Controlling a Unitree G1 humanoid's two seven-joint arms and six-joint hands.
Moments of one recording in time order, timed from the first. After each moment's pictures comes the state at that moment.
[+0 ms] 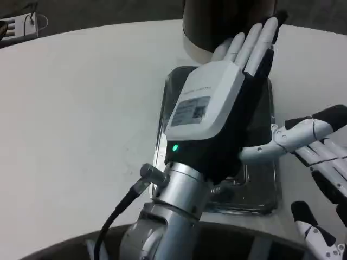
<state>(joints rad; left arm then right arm) -0.49 -0.01 -0.42 -0.39 0.91 0.17 -0.08 0.32 -0.40 -0.29 -0.59 -0.73 -0.47 -0.07</state>
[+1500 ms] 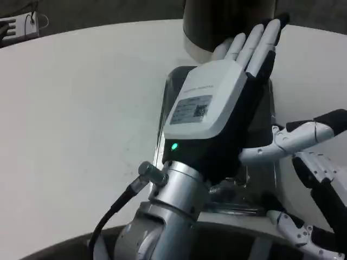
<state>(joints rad) -0.48 -0.01 -0.42 -0.44 0.95 0.20 -0.14 0.14 -0.39 -0.13 -0.43 -0.62 -0.36 -0.02</state>
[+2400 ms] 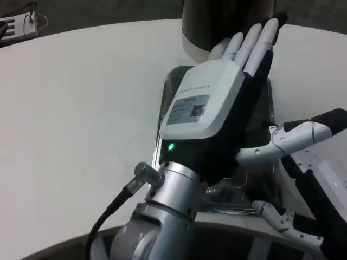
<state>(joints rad) -0.47 -0.01 -0.41 -0.47 0.96 0.21 -0.16 0.01 -0.36 -0.05 -0.31 -0.64 -0.27 -0.02</state>
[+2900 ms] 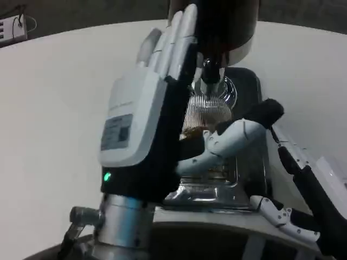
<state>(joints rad) -0.24 0.02 -0.28 -0.59 0.91 0.07 0.09 -0.02 -0.36 -0.03 -0.27 -0.60 -0.27 -0.03</state>
